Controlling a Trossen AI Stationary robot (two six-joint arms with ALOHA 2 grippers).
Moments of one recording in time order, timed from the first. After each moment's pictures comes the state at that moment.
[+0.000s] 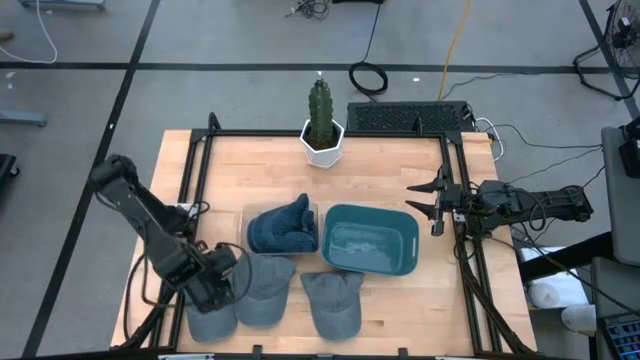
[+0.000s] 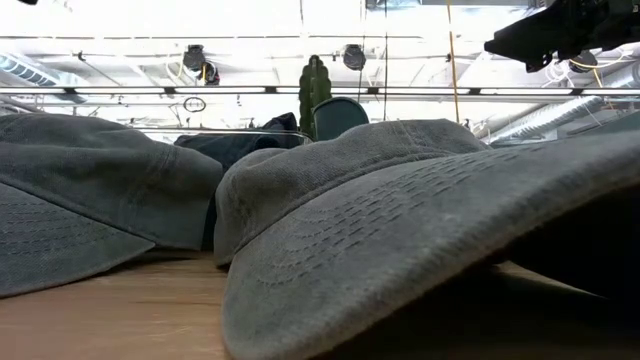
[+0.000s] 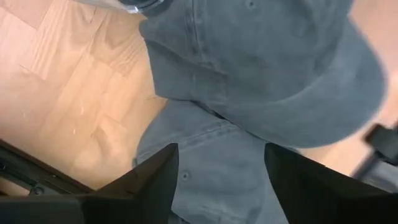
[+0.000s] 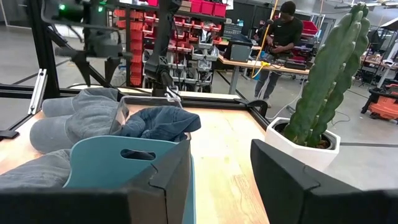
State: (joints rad) left arm -0.84 1.38 1.06 -1.16 -0.10 -1.45; right arm 0.12 0.27 0.43 -0.12 0.29 -0.09
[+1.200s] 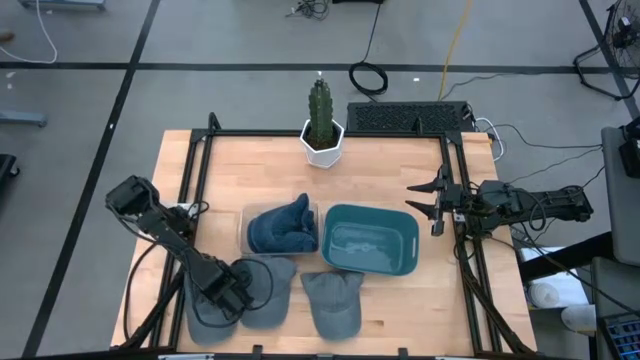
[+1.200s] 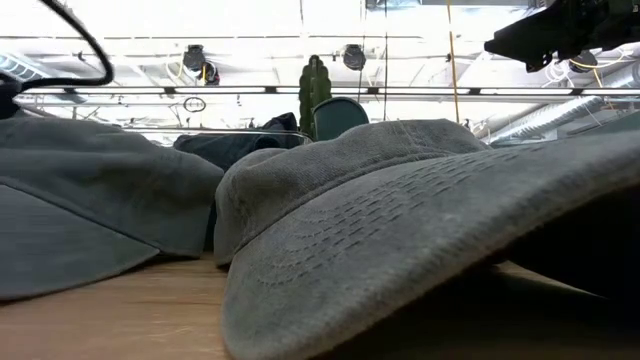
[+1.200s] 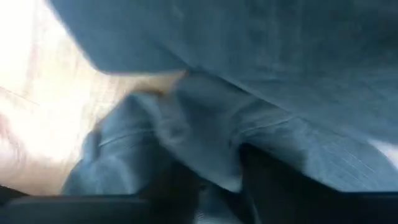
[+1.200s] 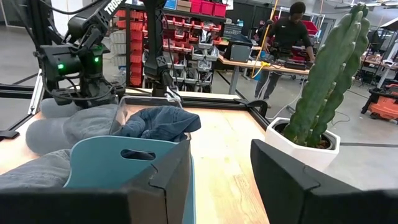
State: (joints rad) left arm -0.75 1.65 0.91 -0.87 0.25 -1.36; right arm 0.12 0.27 0.43 -0.12 0.29 -0.09
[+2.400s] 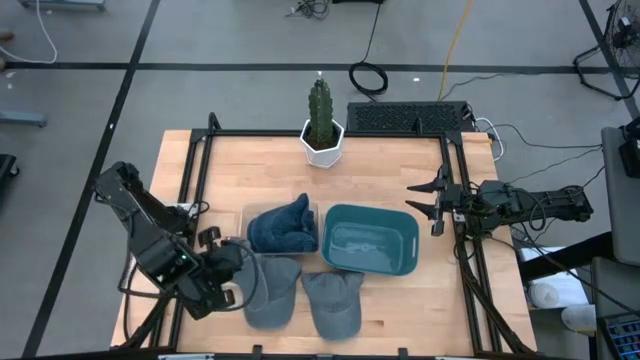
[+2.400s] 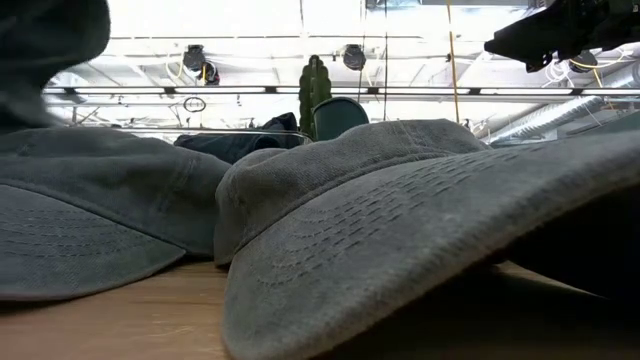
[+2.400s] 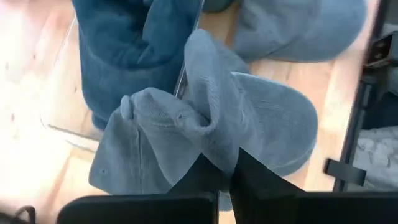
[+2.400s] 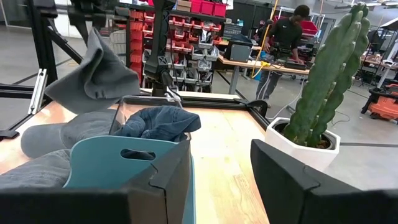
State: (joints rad) left arm -0.81 1.47 1.53 -1.41 -0.40 -1.07; right arm 0.12 0.27 0.43 -0.12 0.29 -0.09
